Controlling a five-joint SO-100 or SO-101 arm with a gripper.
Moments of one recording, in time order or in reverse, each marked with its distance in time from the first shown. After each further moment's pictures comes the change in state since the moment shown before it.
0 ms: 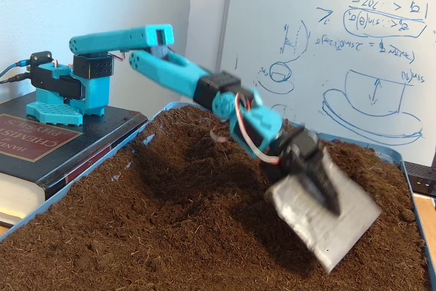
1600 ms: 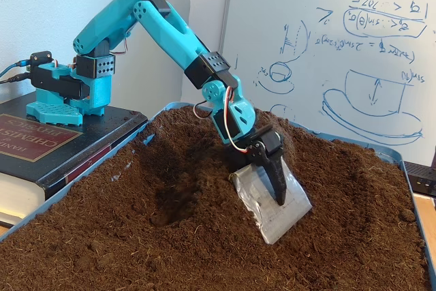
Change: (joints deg) arm -8.2 36.8 59.1 -1.6 -0.6
